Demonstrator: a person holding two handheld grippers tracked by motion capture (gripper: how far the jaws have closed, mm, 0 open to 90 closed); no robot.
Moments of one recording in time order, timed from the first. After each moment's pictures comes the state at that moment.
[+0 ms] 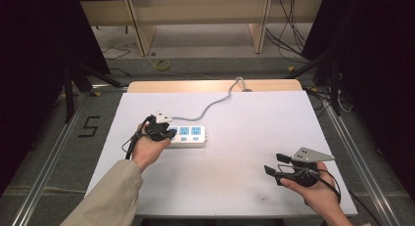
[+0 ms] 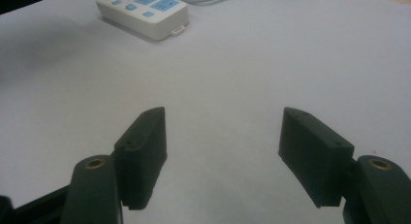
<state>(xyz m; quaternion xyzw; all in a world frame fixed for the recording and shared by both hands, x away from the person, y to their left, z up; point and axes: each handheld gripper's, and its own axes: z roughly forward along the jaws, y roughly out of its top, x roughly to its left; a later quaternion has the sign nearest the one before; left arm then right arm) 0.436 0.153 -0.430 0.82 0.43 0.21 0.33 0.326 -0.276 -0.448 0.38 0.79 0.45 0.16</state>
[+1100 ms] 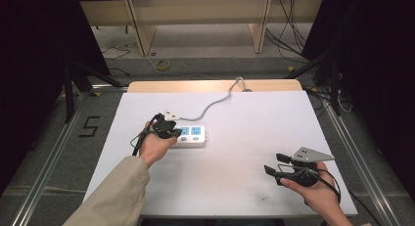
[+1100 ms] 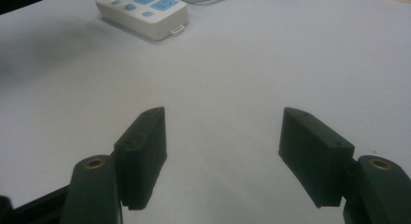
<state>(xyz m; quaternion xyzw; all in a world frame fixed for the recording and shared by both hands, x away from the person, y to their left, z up) 0.450 0.137 -0.438 0.83 0.42 0.19 0.32 0.327 -0.276 -0.449 0.39 0.79 0.45 0.16</state>
